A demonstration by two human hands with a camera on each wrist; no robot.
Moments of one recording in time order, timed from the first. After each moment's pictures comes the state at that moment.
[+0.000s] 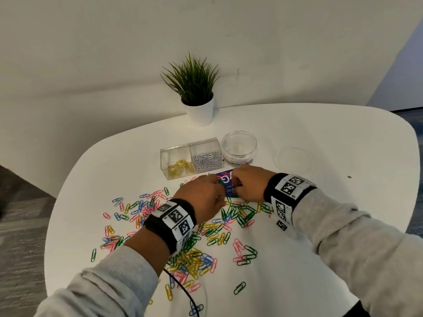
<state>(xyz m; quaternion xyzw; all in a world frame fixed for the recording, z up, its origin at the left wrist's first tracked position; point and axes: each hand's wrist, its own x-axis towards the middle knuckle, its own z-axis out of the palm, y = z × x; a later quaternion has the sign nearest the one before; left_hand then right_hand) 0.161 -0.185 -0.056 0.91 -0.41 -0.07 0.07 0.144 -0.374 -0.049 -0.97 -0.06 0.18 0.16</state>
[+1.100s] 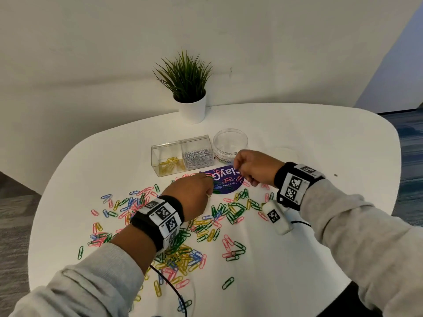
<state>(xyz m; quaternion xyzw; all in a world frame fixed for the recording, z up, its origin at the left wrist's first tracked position) 0.159 -0.184 -0.048 0.92 -0.38 -0.11 0.07 0.137 -0.406 -0.030 -0.86 0.08 0.16 0.49</state>
